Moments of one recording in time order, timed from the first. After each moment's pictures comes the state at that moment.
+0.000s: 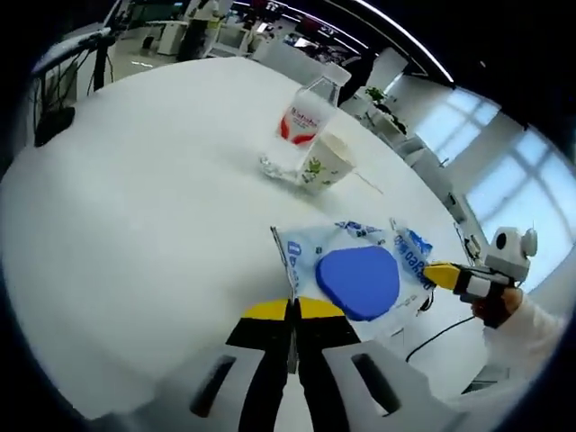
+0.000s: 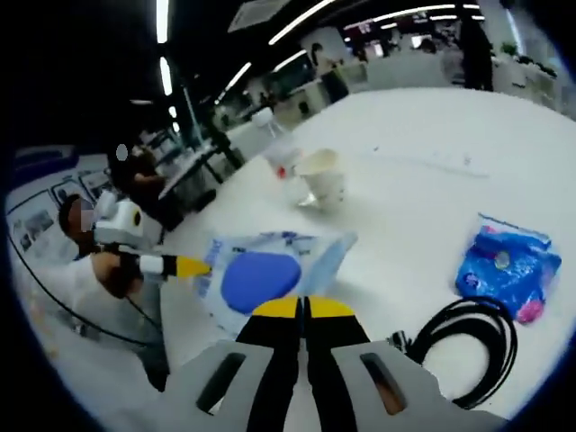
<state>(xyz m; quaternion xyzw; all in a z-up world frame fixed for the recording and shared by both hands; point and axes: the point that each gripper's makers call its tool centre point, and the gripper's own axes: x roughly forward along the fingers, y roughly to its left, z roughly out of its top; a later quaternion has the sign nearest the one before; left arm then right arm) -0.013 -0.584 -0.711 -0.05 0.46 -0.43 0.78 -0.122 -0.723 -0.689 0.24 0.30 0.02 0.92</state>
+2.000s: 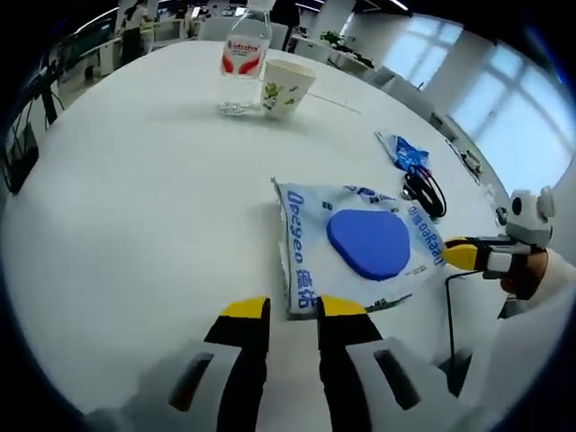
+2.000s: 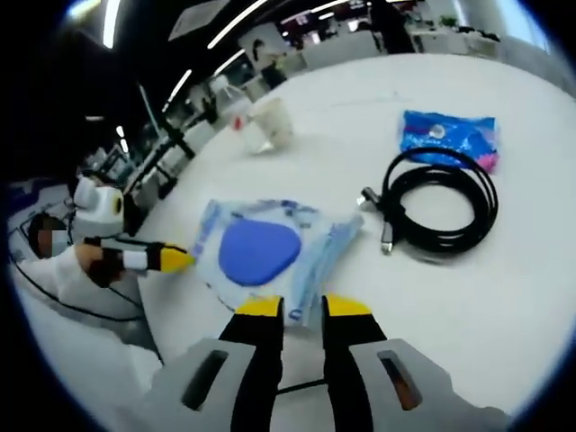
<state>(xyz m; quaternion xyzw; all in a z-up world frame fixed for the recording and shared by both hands) -0.068 -0.552 -0.770 0.09 0.48 -0.48 0.73 -0.201 -0.686 -0.755 0.27 0.36 -0.08 0.89</state>
